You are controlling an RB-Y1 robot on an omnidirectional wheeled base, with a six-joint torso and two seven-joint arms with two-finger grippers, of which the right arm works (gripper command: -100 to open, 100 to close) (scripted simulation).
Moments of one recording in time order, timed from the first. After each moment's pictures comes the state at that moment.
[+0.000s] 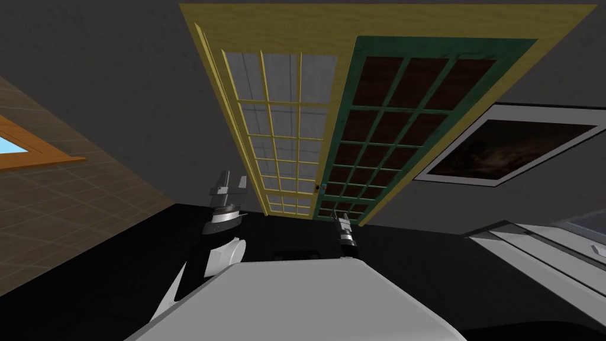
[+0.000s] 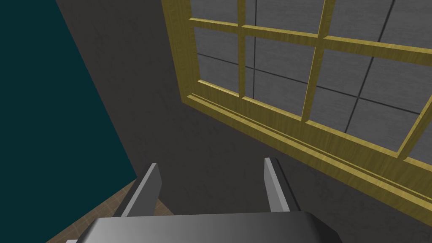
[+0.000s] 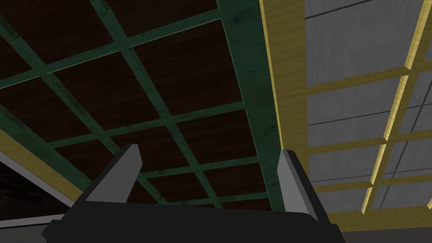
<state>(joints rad) 0.31 -0.14 -0.01 -1.23 -0.13 -0.78 1.23</state>
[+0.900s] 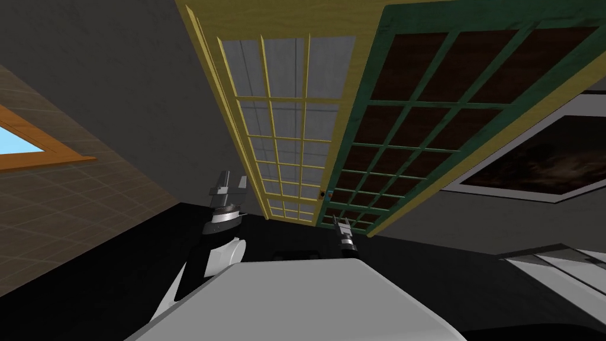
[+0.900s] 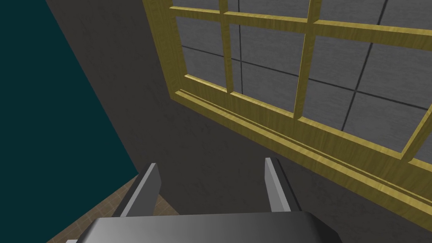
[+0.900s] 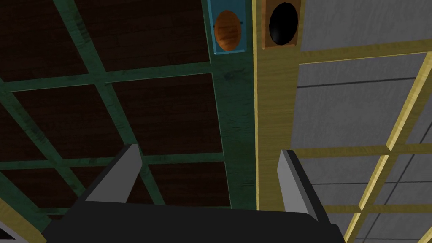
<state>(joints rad) 0.28 -0.15 -0.01 -1.08 -0.15 -0.80 1.40</state>
